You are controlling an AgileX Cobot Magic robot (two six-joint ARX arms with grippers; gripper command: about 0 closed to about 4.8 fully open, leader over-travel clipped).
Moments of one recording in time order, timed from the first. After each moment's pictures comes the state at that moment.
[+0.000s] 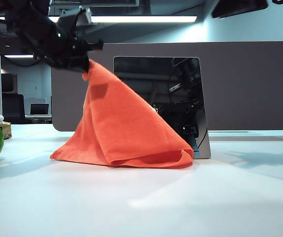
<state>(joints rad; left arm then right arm) -0.33 1.63 1.11 0.27 0.07 0.08 0.23 1.25 1.05 -0.01 -0.36 -0.29</state>
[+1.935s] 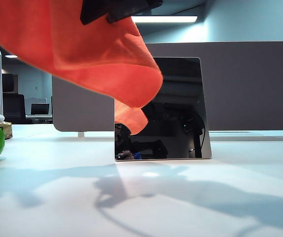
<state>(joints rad) -0.40 0.86 1.11 -0.25 0.47 -0.02 0.97 1.38 1.05 -0.01 0.16 -0.31</state>
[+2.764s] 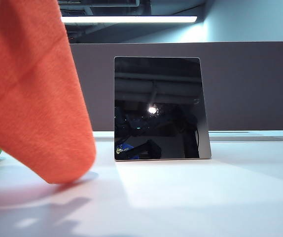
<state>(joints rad) -0.40 0.86 1.11 -0.52 0.11 -0.08 1.35 1.52 1.05 0.18 0.16 -0.08</state>
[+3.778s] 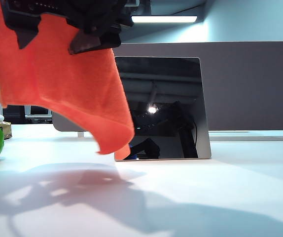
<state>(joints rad) -0.40 0.79 1.11 -0.63 0.35 -0.13 1.12 1.62 1.05 0.27 0.34 0.02</state>
